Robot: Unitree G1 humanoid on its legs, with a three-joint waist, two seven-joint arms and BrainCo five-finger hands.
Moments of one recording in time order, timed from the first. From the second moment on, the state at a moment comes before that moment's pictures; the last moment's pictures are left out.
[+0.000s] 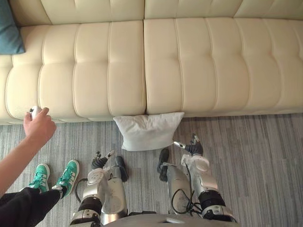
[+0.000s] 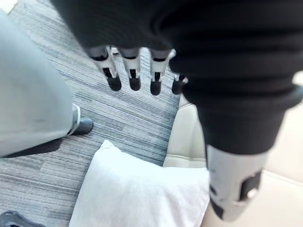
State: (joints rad) left arm -0.13 -0.01 0.20 0.74 -0.26 0.02 0.24; right arm -0.18 -0.02 -0.16 0.48 0.09 0.02 -0.23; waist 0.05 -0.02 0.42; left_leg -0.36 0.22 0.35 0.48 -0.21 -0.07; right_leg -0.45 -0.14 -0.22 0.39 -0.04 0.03
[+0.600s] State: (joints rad) left arm -0.58 0.23 0.28 0.60 -0.37 -0.02 0.34; right arm -0.79 -0.33 -0.17 0.48 0.21 0.01 -0.32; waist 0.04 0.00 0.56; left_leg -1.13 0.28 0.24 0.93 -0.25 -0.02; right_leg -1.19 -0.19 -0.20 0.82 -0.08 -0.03
